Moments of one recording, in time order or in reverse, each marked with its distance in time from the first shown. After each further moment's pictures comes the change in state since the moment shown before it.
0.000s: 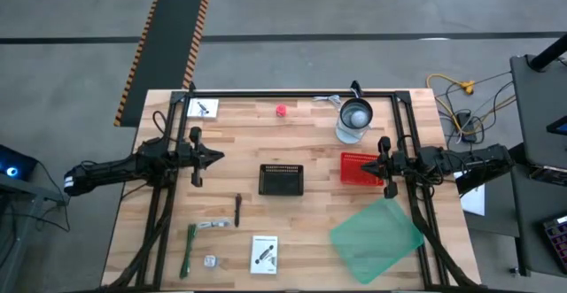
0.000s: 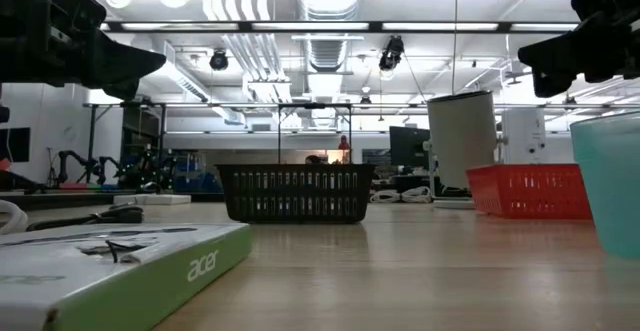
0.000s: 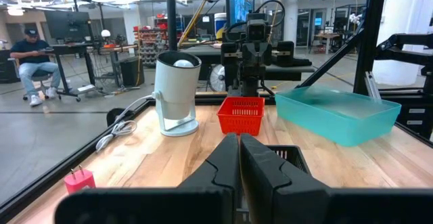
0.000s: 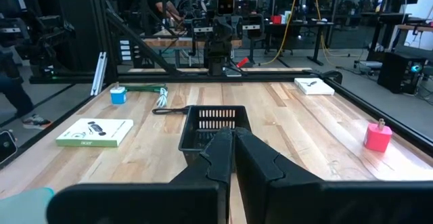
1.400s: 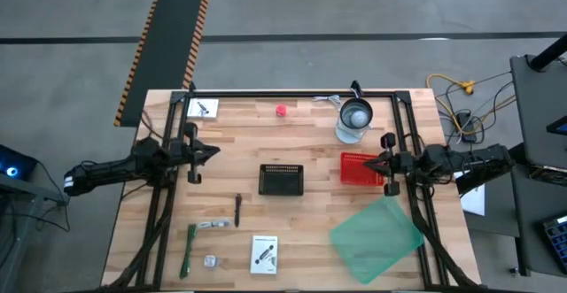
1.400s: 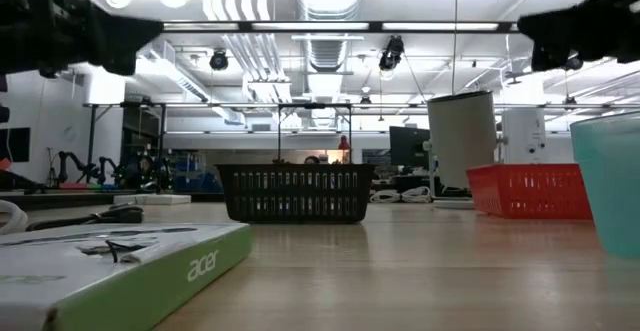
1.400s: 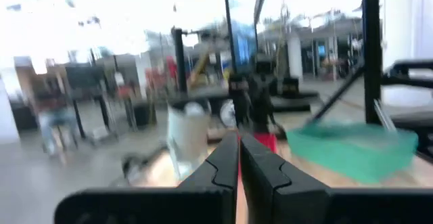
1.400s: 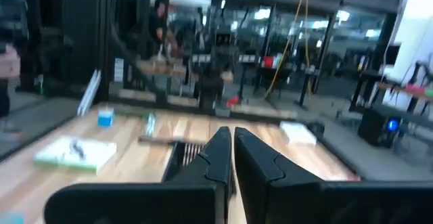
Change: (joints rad) left arm 0.000 0.005 0.000 0.200 -0.010 0.083; right arm 0.000 0.000 0.000 0.164 0.000 -0.177
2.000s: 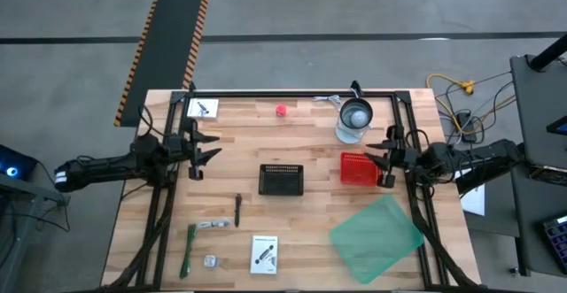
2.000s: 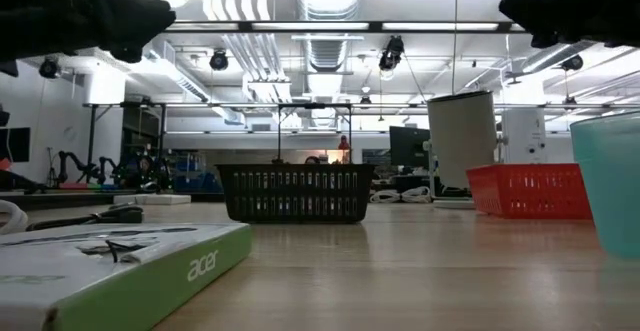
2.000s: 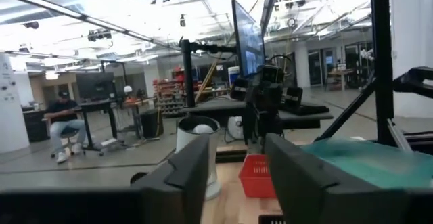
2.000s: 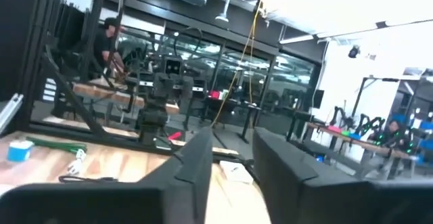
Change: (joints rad) left arm 0.000 0.190 0.073 0.137 -0.023 0.000; right arm -0.001 0.185 0.000 0.337 0.160 -0.210
